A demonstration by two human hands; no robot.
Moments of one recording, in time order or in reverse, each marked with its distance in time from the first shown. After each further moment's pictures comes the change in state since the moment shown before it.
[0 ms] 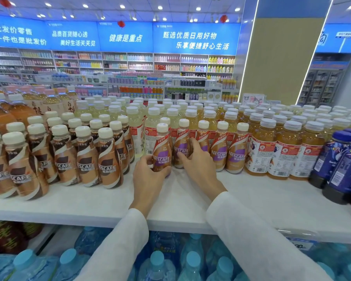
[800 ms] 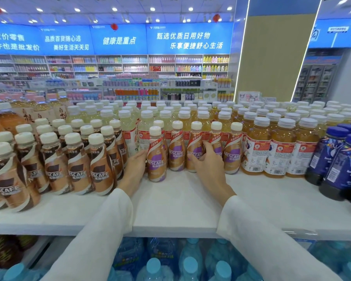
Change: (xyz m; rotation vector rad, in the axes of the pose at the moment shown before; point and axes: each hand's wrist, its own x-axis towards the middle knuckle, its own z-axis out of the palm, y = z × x) left_hand 0.075 -0.007 0.001 -0.382 -0.160 -0.288; right_hand 0.000 0.034 -0.021 0.177 0.084 0.099
